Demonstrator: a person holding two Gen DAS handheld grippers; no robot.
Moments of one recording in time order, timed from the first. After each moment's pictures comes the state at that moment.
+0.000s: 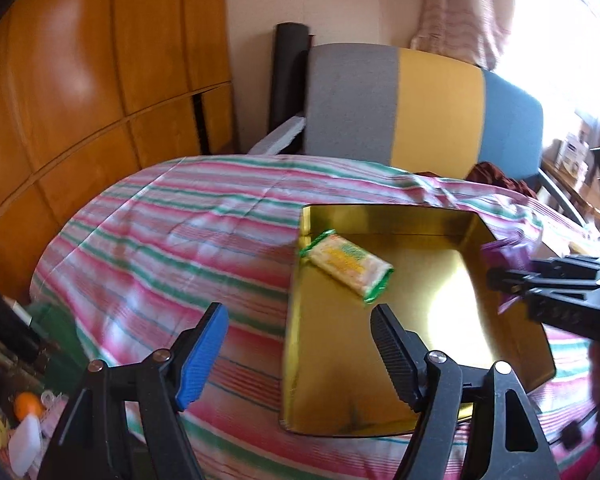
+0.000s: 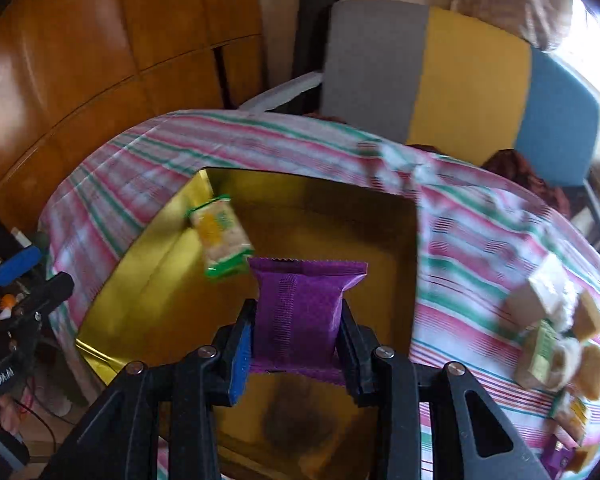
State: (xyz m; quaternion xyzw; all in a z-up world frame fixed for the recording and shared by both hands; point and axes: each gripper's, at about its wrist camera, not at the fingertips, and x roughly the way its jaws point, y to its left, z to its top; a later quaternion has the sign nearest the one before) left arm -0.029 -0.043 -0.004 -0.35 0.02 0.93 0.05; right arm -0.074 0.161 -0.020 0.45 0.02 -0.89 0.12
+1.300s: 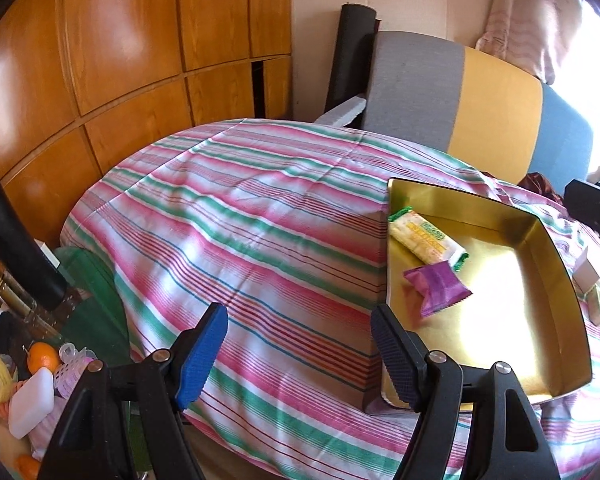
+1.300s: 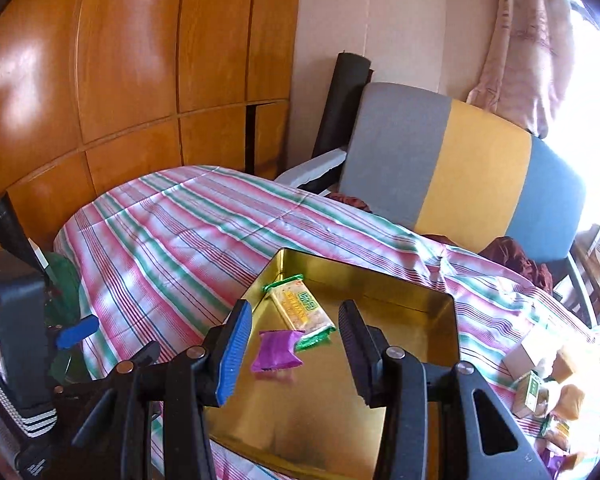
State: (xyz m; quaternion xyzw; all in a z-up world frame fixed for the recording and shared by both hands) left arm -0.025 -0.093 -0.027 -0.39 -0.01 0.92 -0.03; right arm -0.015 0.069 0.052 0.32 0.07 -0.94 0.09
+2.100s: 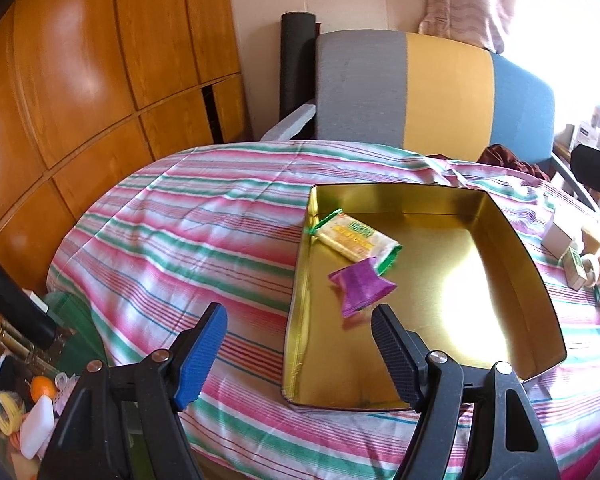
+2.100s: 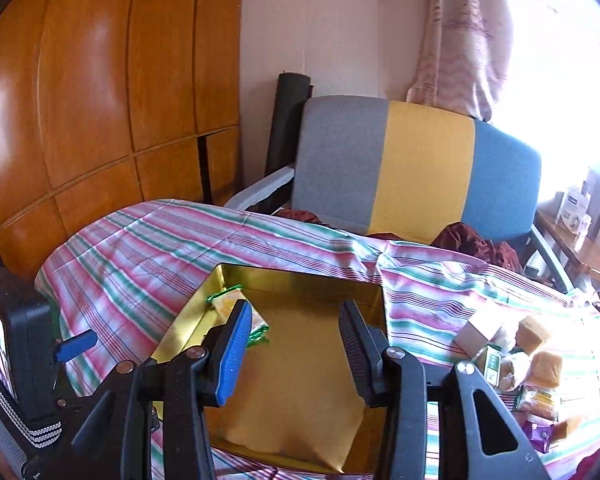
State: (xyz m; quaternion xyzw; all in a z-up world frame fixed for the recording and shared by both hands) left arm -0.012 -0.019 -0.008 -0.37 0.05 0.93 0.02; right arm 0.017 0.153 0.069 0.28 0.02 -0.96 0.02
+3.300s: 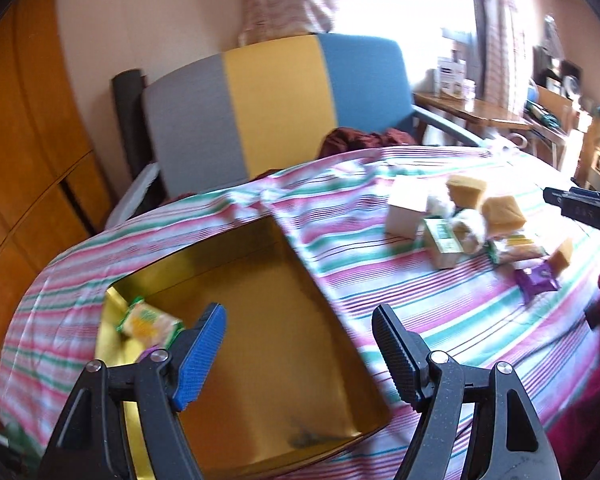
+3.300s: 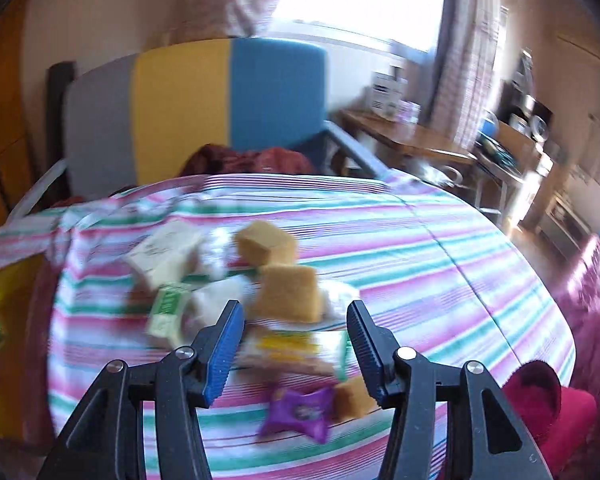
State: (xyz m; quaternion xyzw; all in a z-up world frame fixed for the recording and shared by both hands) left arm 0.000 0.189 0.008 -0.32 0.17 0.90 0.25; right arm 0.075 0.485 -0.004 0.34 -0.10 -0.88 -0.33
